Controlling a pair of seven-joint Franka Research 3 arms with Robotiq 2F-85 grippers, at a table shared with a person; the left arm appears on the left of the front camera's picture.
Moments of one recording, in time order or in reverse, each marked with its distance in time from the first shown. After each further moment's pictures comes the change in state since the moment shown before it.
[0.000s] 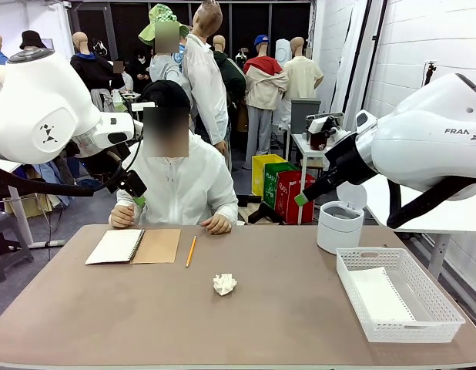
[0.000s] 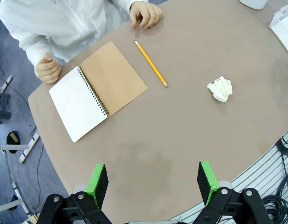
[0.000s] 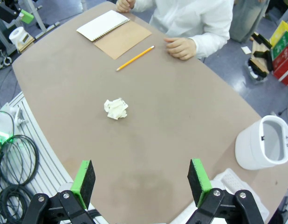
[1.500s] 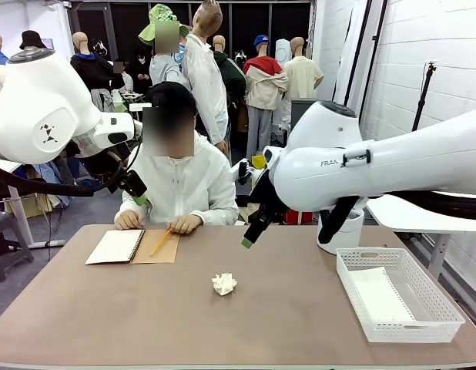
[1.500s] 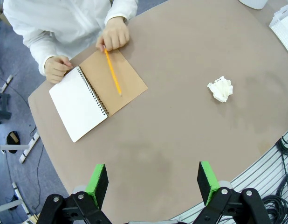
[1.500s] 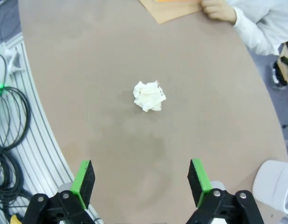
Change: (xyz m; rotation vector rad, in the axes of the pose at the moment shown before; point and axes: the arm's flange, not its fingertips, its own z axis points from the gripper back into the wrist) left arm 0.000 0.000 0.000 0.000 0.000 -0.001; right arm 0.038 0.081 -0.137 0.072 0.293 0.277
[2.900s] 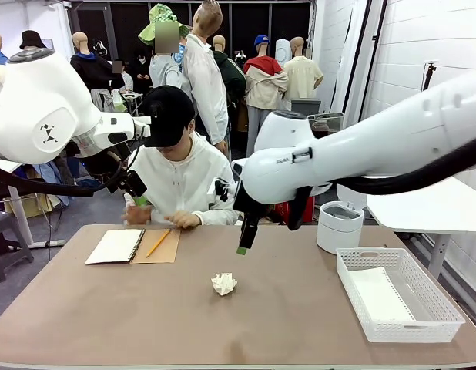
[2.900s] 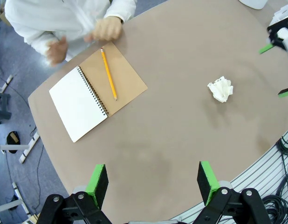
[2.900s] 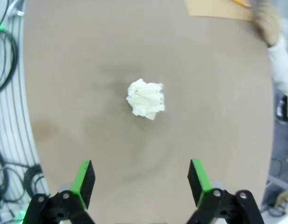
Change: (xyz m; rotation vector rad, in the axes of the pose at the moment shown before) left arm 0.000 0.000 0.000 0.000 0.000 0.000; right arm 0.047 -0.031 -0.076 0.112 0.174 0.365
